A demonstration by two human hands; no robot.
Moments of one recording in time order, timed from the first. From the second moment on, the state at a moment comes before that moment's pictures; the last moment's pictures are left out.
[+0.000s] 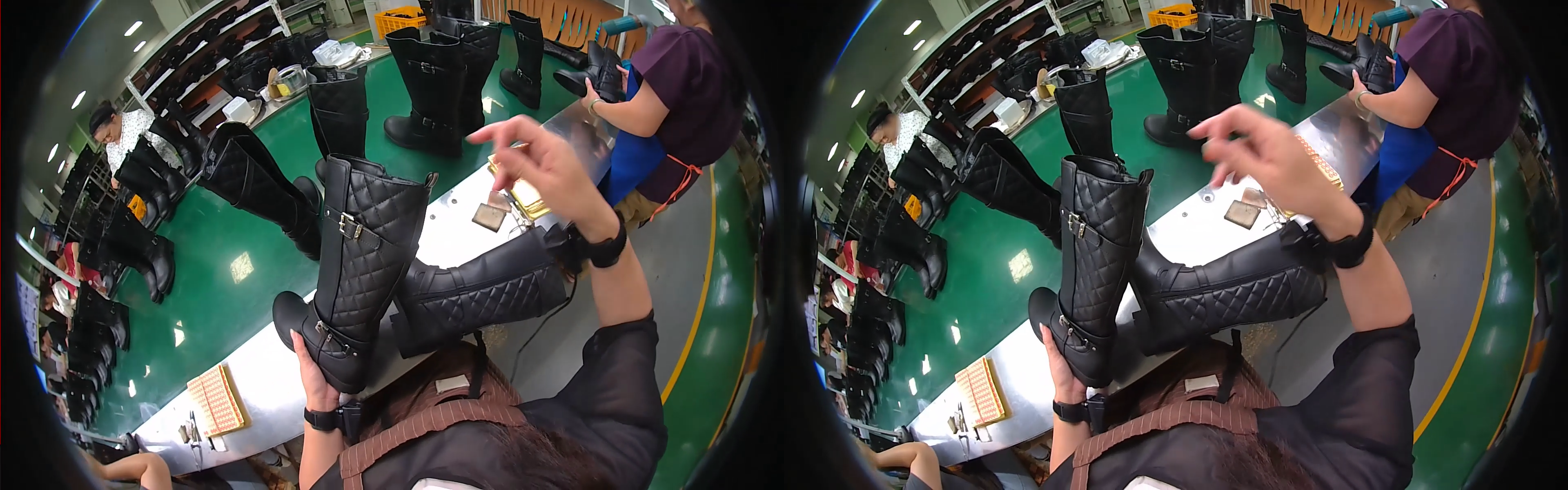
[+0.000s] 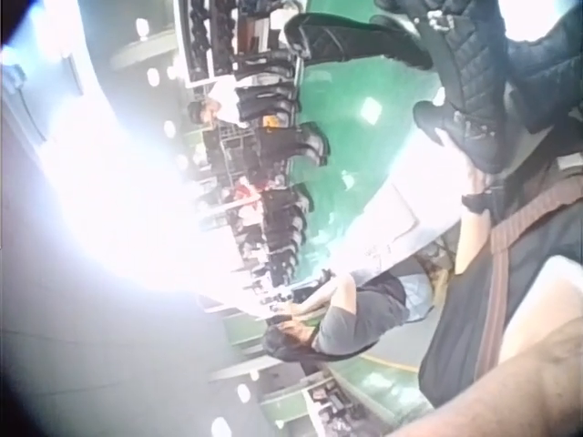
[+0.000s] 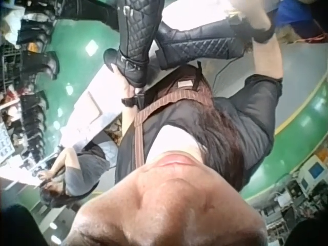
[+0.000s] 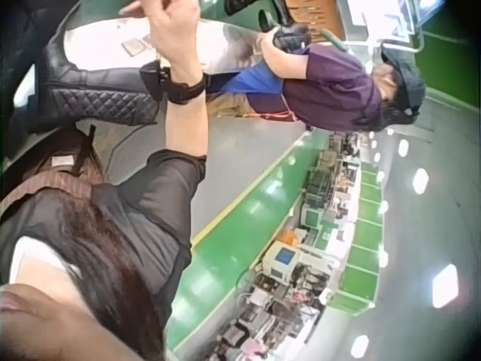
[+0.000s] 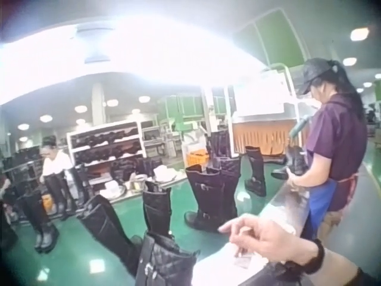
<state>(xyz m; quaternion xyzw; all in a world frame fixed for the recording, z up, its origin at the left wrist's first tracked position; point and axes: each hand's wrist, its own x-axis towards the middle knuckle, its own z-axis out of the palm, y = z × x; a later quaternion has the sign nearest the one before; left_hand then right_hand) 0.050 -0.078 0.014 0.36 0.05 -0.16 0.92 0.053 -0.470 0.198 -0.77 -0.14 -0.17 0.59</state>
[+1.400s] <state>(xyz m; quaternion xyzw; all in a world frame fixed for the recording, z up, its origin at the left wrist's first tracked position) 0.066 -0.032 -0.027 0.22 0.10 -0.26 0.94 -0.040 -0.479 0.184 -0.97 0.17 -0.15 0.11</state>
